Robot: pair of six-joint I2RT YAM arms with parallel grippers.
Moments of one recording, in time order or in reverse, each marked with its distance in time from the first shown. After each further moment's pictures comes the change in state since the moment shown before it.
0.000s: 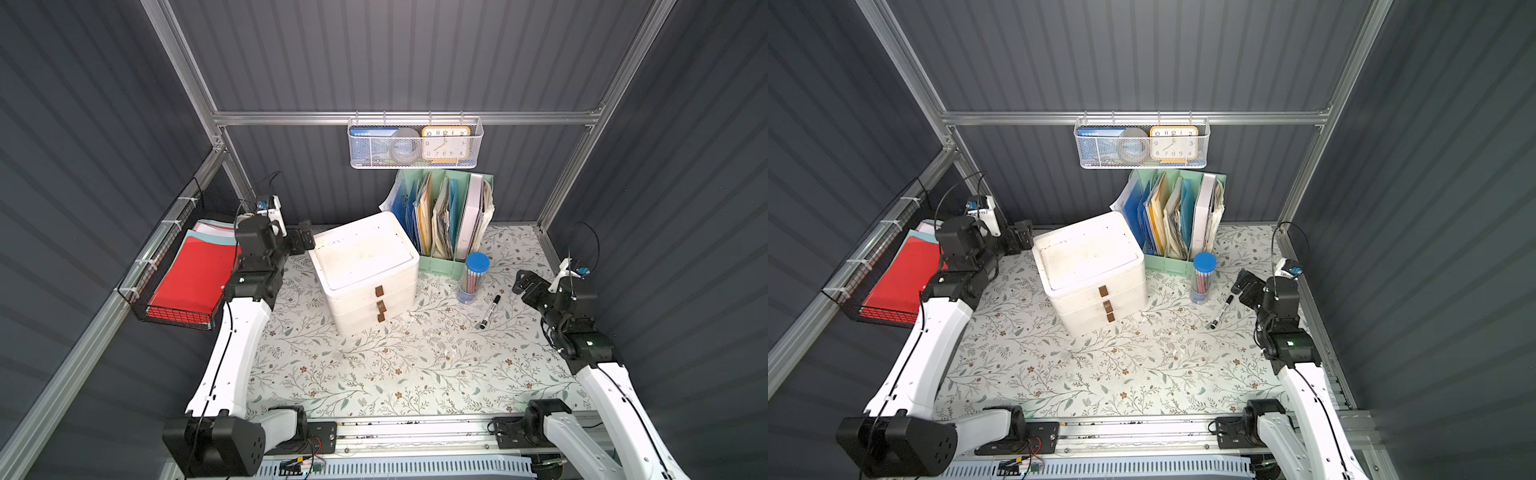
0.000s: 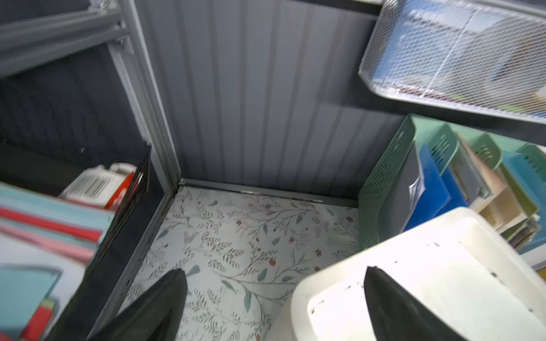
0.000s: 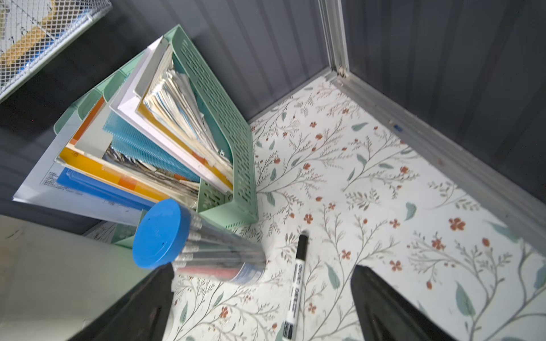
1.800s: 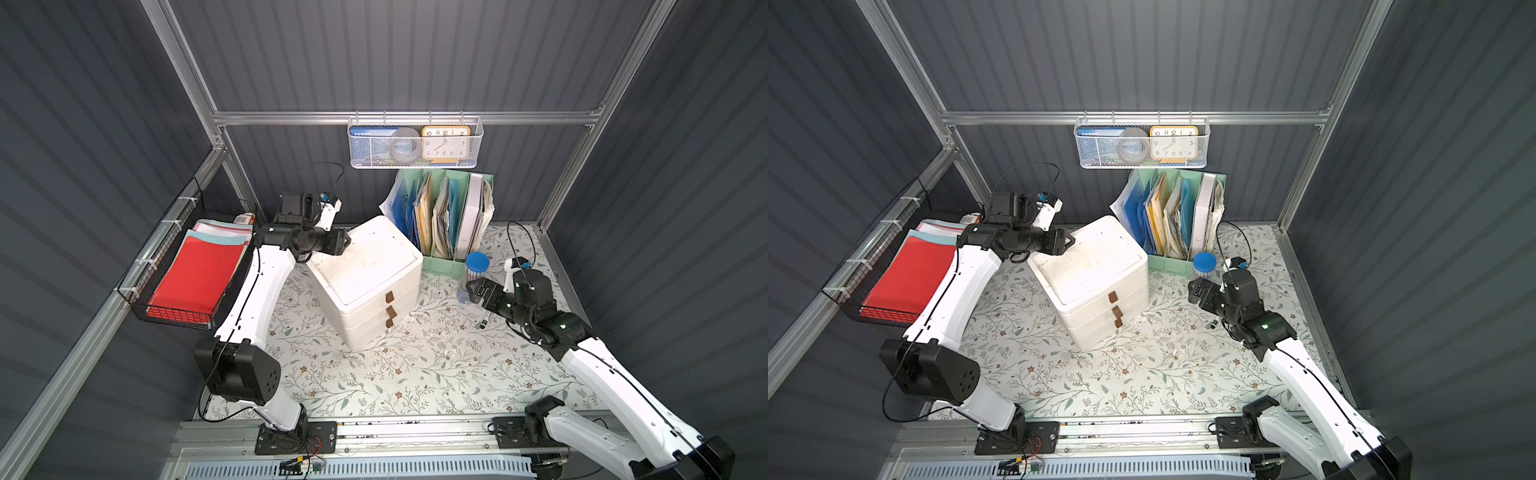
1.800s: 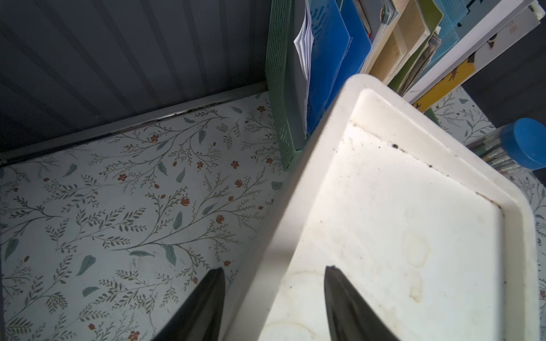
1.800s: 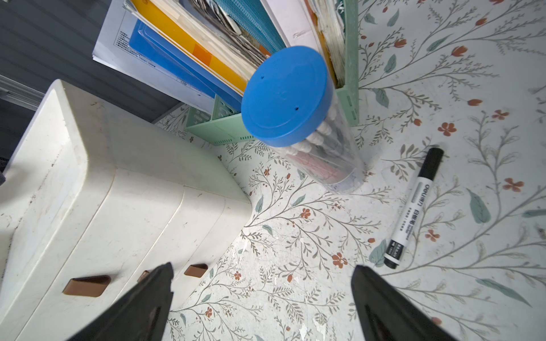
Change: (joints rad) left arm -0.155 0.327 0.356 -0.549 0.260 0.203; right arm 0.358 0.179 0.090 -0.051 -0.097 0.136
